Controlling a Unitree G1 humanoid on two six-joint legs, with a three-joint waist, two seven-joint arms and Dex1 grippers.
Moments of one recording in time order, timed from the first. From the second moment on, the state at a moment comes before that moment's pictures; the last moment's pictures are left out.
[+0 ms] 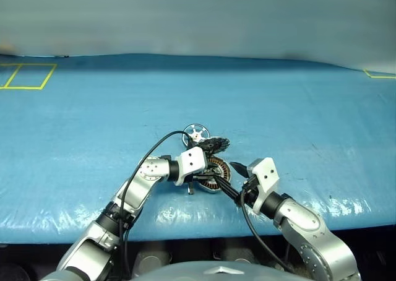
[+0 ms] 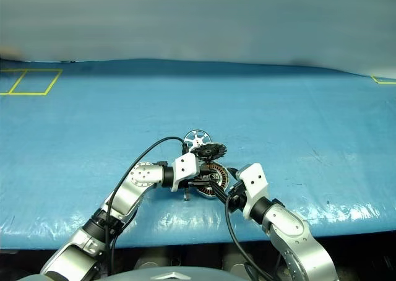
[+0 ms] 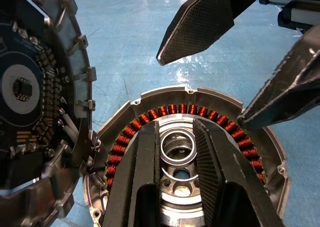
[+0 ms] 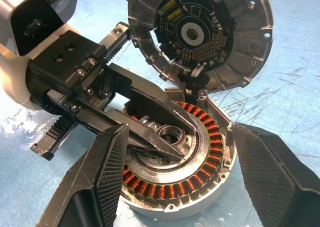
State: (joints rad) left arm -0.32 0.32 -0.44 0.06 -0.02 0.11 -0.93; right arm 0.29 -0.38 0.13 -0.67 0.34 0.55 0.41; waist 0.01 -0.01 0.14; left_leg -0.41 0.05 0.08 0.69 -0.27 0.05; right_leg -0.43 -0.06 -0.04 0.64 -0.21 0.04
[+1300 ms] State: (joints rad) left arm -0.30 0.35 -0.44 0.05 -0.03 0.06 -0.96; right arm 0.26 -0.39 0.14 -0.64 0.32 0.55 0.41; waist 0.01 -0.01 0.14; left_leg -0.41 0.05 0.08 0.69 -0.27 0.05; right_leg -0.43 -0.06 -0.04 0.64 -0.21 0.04
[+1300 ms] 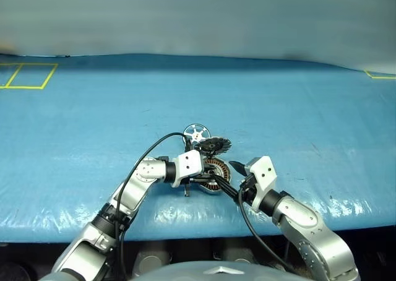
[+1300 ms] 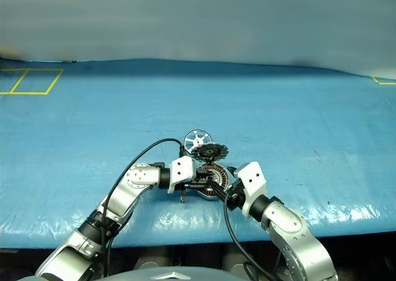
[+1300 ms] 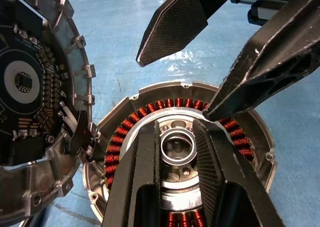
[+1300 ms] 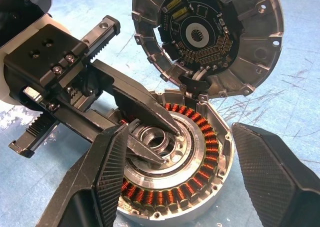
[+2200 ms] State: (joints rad) left arm -0.06 0.45 -0.26 -0.20 -0.27 0.10 -0.97; right arm 0.19 -0.42 0.15 -0.63 0.38 0.55 0.47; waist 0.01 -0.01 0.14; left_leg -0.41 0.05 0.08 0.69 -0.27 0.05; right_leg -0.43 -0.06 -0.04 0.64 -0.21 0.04
